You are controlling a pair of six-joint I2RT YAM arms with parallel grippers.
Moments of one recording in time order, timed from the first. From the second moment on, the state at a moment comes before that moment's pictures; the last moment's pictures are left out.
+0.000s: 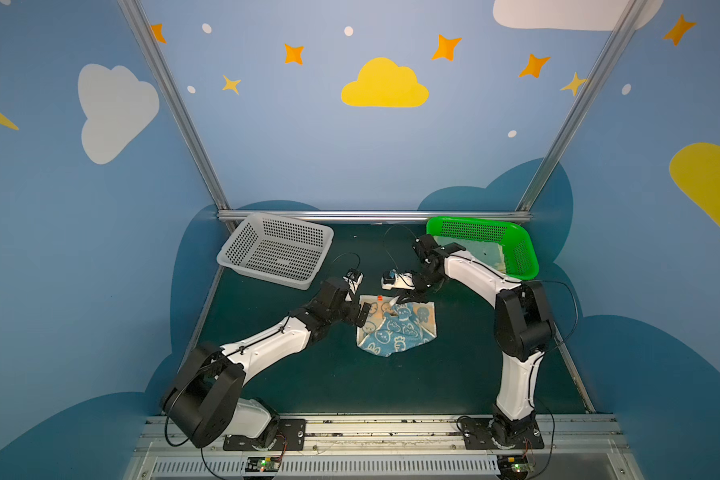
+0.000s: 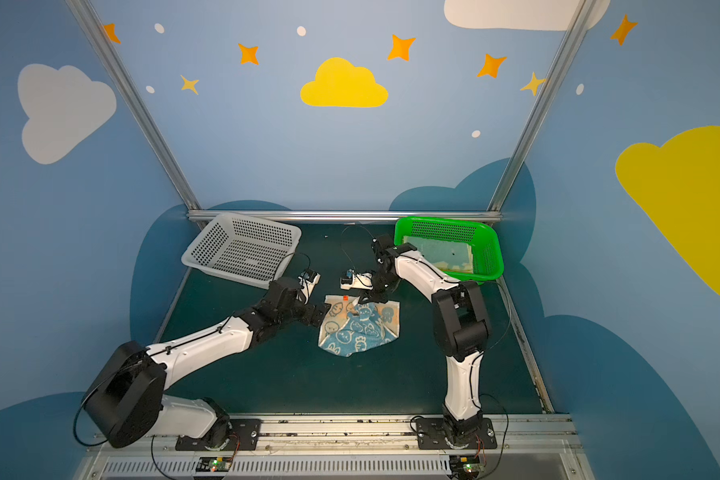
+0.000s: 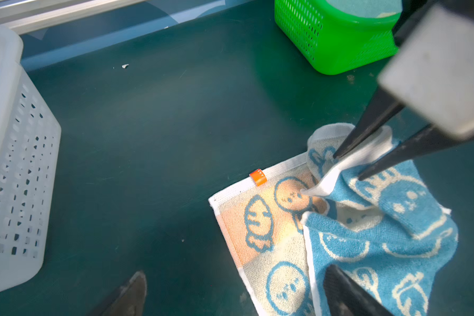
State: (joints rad) left arm -0.61 1.41 0.77 0.00 -0.06 -0.09; right arm 0.48 1.98 1.56 -0.94 -0.52 -1.14
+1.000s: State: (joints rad) left arm -0.58 1.39 0.77 0.13 0.12 0.29; right arm 0.49 1.53 1.19 -0.45 -0.64 -1.28
